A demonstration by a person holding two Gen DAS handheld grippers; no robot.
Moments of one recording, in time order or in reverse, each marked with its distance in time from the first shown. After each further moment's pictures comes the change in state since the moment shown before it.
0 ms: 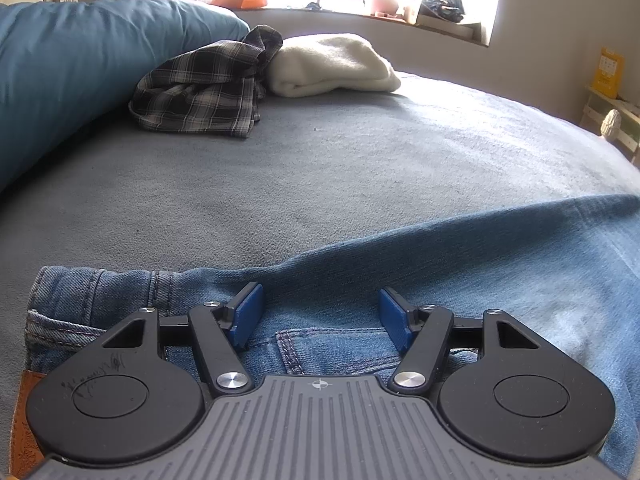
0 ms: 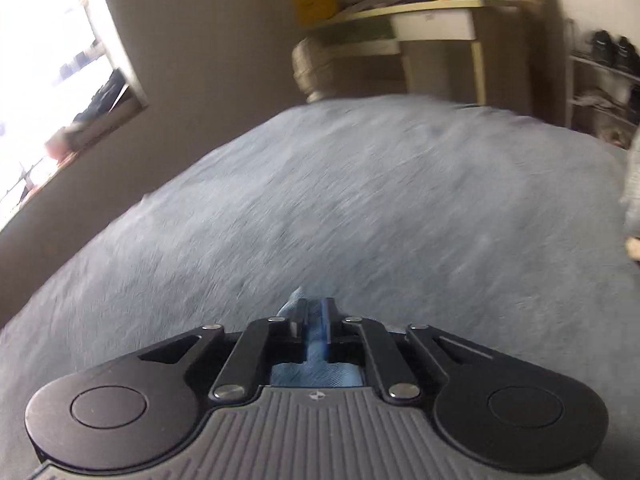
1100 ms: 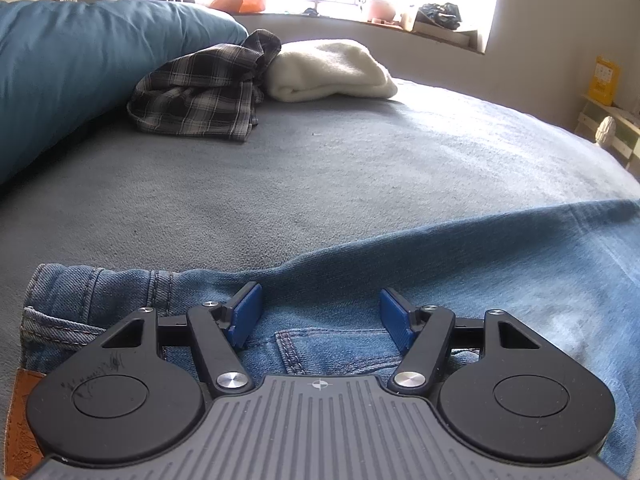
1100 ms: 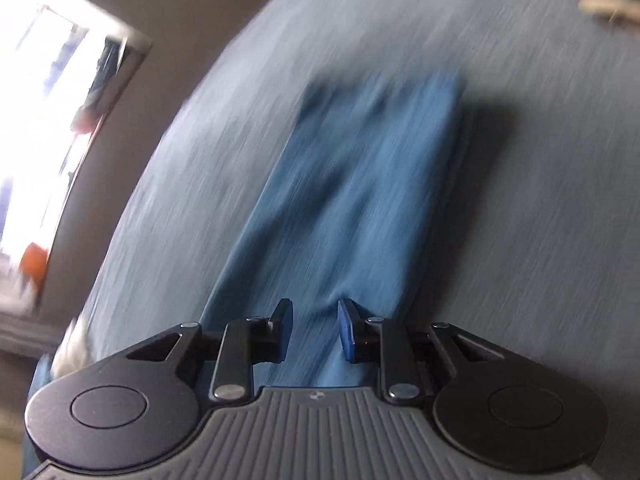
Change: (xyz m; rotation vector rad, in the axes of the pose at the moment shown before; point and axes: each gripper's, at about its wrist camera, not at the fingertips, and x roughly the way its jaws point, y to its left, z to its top) left arm -0.002 0.004 -0.002 -0.001 -0.017 -0.019; right arm -0.041 -0.007 -0.060 0.229 0.328 0.126
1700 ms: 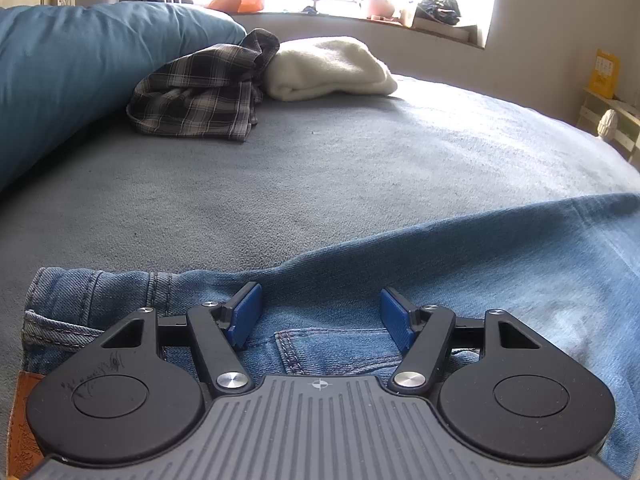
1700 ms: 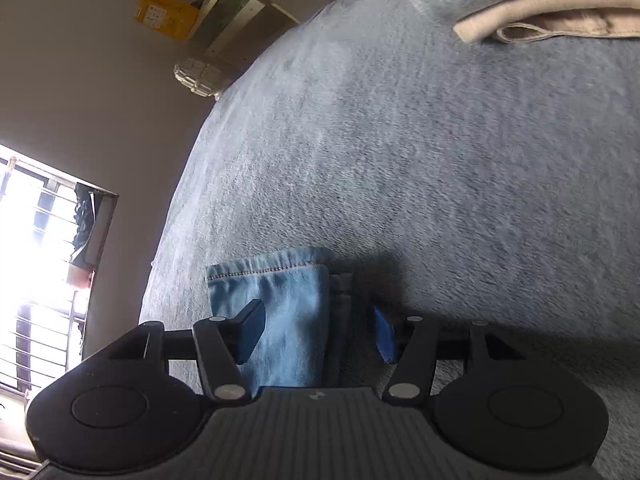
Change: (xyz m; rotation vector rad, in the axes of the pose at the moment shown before) left arm 0.001 -0.003 0.000 0.012 0.003 0.009; right arm 0.021 -0.066 0.043 0.297 -0.180 0.081
